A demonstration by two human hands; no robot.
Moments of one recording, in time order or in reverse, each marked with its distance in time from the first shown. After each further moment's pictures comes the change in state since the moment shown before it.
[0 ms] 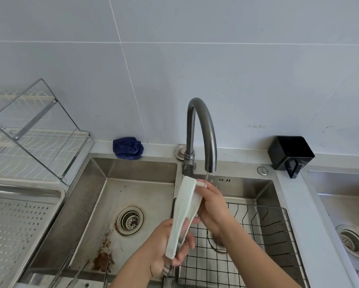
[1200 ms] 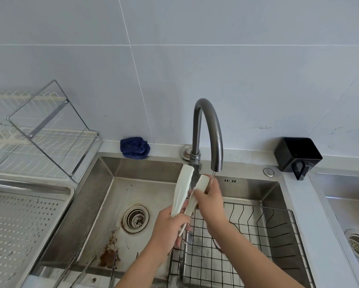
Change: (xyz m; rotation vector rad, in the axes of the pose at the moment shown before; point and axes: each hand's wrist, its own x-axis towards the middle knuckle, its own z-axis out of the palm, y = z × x) left_hand -0.005 0.015 0.015 0.260 0.407 0.242; right_hand 0.006 0.019 0.015 -0.503 0.244 -0.235
